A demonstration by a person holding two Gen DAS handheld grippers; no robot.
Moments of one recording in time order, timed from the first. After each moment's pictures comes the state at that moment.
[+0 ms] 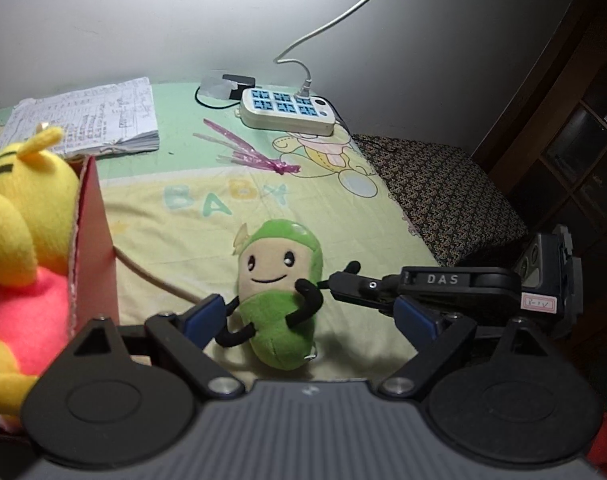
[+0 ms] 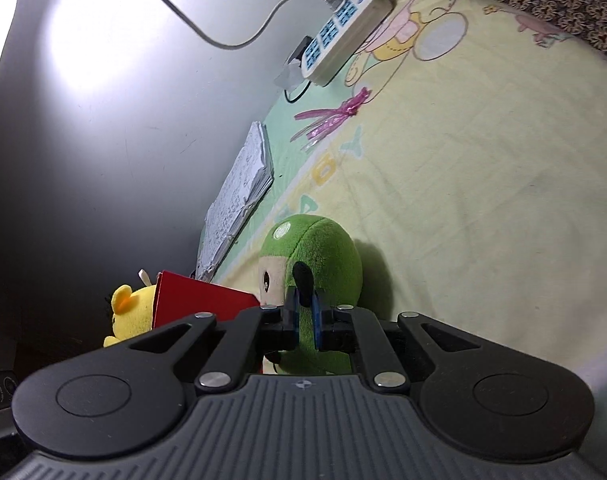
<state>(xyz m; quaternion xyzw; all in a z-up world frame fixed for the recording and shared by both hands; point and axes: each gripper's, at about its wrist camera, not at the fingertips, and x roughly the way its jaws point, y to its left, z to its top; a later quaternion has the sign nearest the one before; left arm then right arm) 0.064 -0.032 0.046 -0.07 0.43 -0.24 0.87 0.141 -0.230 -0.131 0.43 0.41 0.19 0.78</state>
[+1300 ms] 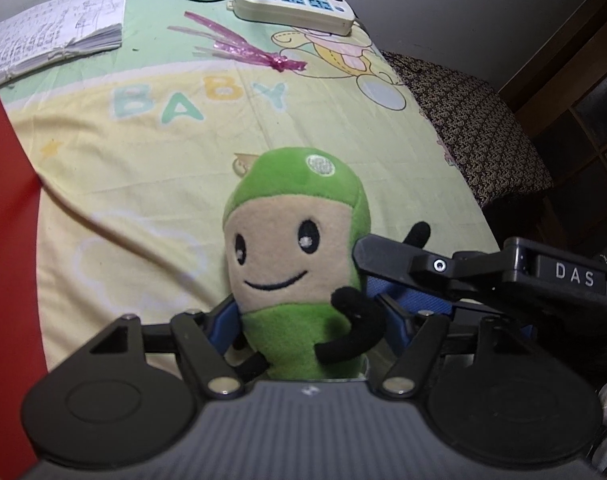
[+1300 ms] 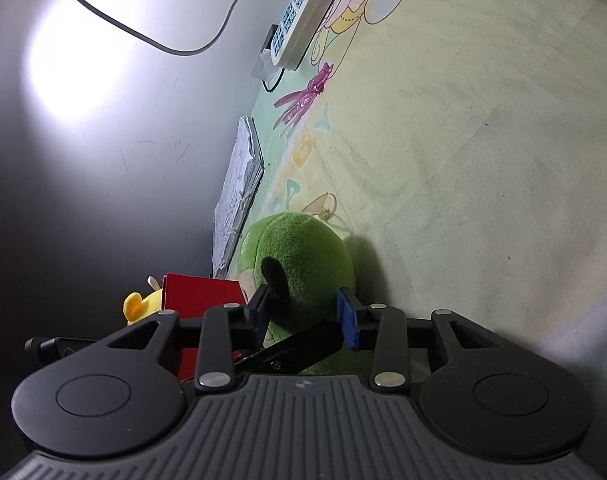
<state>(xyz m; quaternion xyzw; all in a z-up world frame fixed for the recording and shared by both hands) 0.108 -0.082 -0.027 -0.06 0.54 -0.22 0.81 0.144 -0.237 -0.164 0.50 0.43 0.20 0.72</state>
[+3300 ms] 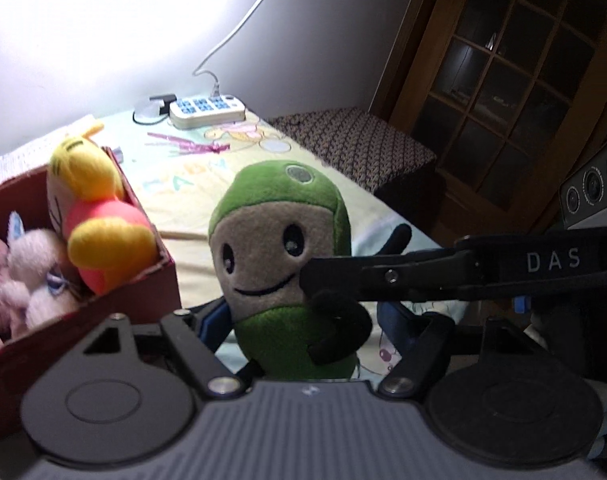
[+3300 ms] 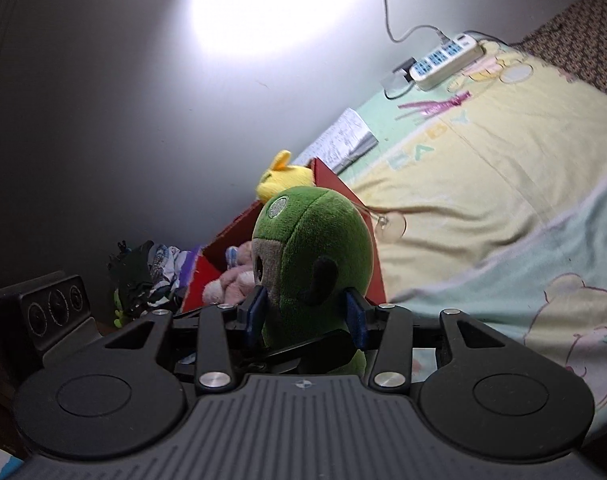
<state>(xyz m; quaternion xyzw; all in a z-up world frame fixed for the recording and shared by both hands) -0.065 0.075 0.083 0.02 0.37 -0.39 0.84 -0.041 -0.070 -0.007 0.32 0.33 0.20 0.86</state>
